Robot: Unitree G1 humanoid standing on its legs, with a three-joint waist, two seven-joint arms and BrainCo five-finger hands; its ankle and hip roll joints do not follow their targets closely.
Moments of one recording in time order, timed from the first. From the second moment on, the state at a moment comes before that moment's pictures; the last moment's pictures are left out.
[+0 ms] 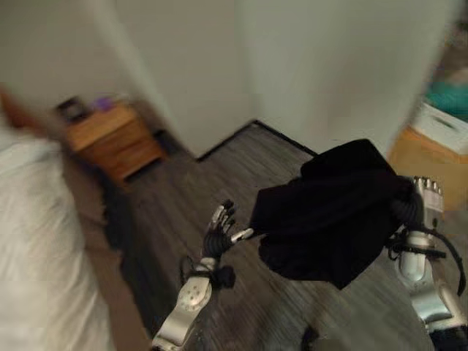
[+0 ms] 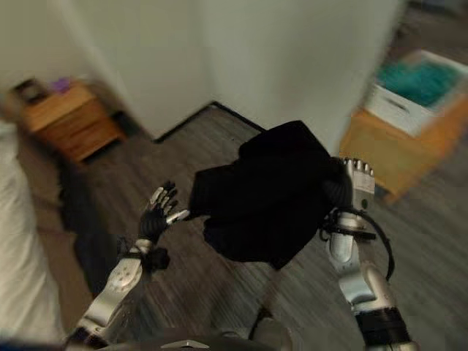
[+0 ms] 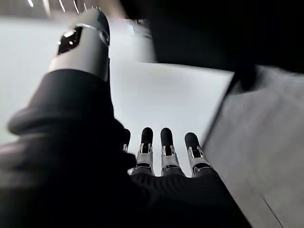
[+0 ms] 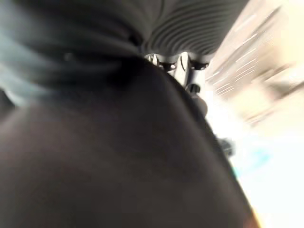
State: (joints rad) left arm -0.01 0.30 -0.38 0.02 -0.43 -0.21 0.27; right arm 0.02 -0.53 0.06 -0.06 -0.59 -0.01 -0.59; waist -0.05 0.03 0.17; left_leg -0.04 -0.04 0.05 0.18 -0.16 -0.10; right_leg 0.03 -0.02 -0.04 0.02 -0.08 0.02
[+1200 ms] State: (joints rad) left arm 0.07 0.29 -0.35 0.11 -0.51 -0.19 0.19; right arm -0.21 -0.84 0.06 0.16 -0.61 0.10 -0.45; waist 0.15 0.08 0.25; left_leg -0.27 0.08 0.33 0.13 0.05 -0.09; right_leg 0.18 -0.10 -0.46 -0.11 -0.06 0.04
